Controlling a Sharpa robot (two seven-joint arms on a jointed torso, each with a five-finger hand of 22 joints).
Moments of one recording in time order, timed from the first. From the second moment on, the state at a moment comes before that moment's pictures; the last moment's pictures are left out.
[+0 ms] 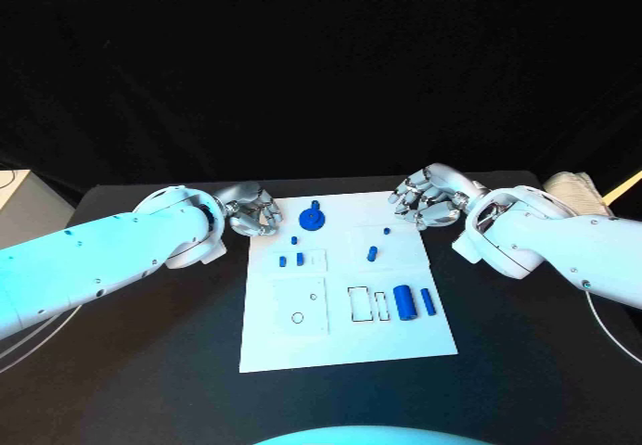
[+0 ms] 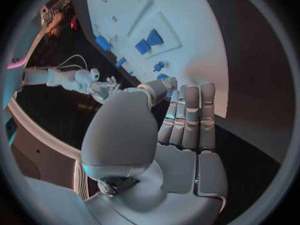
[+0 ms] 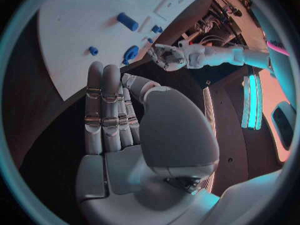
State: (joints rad) left arm 1.25 -0.74 -0.06 1.27 -1.12 -0.13 -0.02; left_hand 1.41 -0.21 0.63 -0.02 0.20 0.87 0.19 0.22 0.33 0.95 0.13 0.45 0.14 1.03 0.05 1.20 0.54 0.17 0.90 0.15 1.01 0.91; right arm 1.32 -0.89 -0.16 1.50 -1.05 -0.41 0.02; right_hand 1.40 -0.20 0.51 0.01 0.21 0.95 0.16 0.29 0.26 1.18 0.08 0.24 0.07 1.46 -0.01 0.52 0.65 0.18 1.27 0.06 0.50 0.50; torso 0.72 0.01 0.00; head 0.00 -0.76
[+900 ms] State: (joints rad) left arm 1.25 -0.91 -0.04 1.41 -0.30 -0.10 0.32; left_hand 1.42 -0.18 0.61 -0.06 0.21 0.87 0.19 0.22 0.32 0.88 0.14 0.52 0.18 0.99 0.06 1.15 0.50 0.17 0.86 0.15 0.99 0.90; right arm 1.28 -0.77 -0.16 1.38 -1.65 -0.32 -0.19; right_hand 1.33 -0.26 0.58 0.03 0.18 0.97 0.15 0.25 0.27 1.18 0.08 0.12 0.07 1.46 -0.01 1.20 1.16 0.12 1.40 0.09 1.06 1.05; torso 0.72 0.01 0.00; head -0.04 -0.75
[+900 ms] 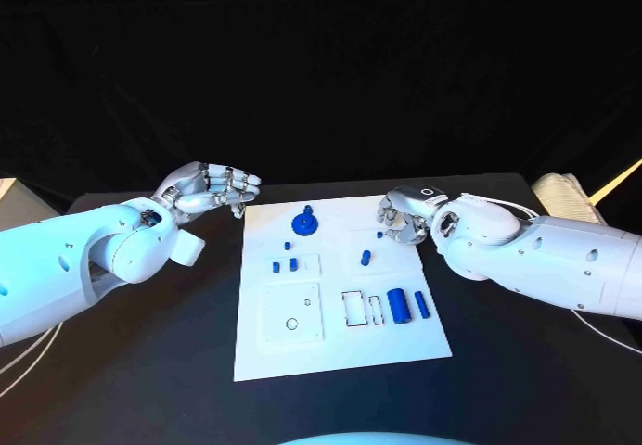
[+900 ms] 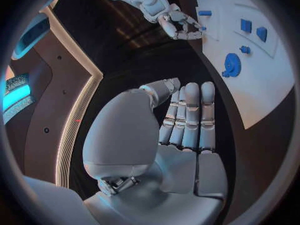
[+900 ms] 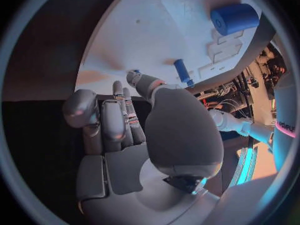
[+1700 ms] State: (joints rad) left arm 1.25 -0.92 -0.04 1.42 -0.26 -0.10 0.35; left_hand 1.42 -0.18 0.61 -0.06 0.21 0.87 0.19 0.22 0.32 0.87 0.14 0.52 0.18 0.98 0.06 1.14 0.50 0.17 0.86 0.15 0.99 0.90; right arm 1.26 -0.74 -0.16 1.40 -1.68 -0.29 -0.21; right_hand 1.33 -0.26 0.60 0.03 0.20 0.99 0.14 0.26 0.28 1.19 0.08 0.12 0.08 1.46 -0.01 1.24 1.18 0.11 1.41 0.08 1.13 1.13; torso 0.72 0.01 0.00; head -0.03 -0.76
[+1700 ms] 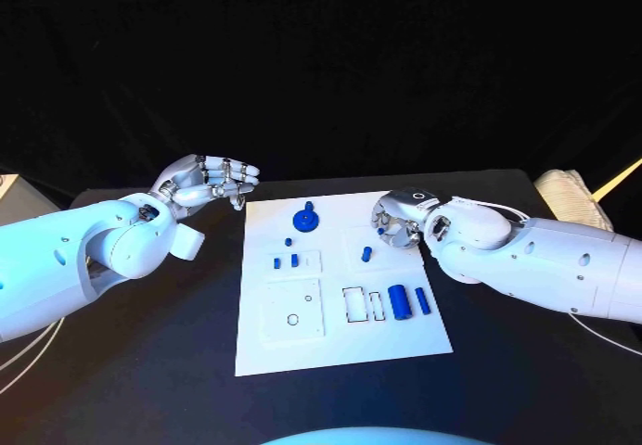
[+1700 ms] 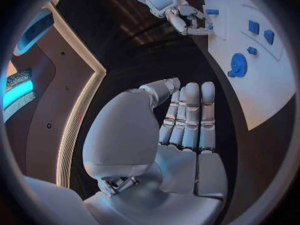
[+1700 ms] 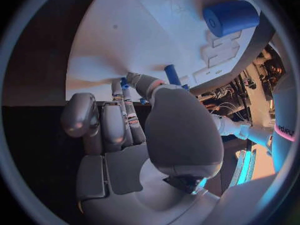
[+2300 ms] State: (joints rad) left arm 1.25 -0.92 -0.04 1.42 -0.26 -0.10 0.35; left_hand 1.42 -0.18 0.61 -0.06 0.21 0.87 0.20 0.22 0.32 0.86 0.14 0.53 0.18 0.98 0.06 1.14 0.50 0.17 0.86 0.15 0.99 0.90; right arm 1.26 -0.72 -0.16 1.37 -1.69 -0.29 -0.23; right_hand 1.33 -0.20 0.63 0.01 0.15 1.08 0.11 0.32 0.33 1.25 0.06 0.14 0.11 1.47 -0.03 1.28 1.19 0.10 1.43 0.07 1.24 1.24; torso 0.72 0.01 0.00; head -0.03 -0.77
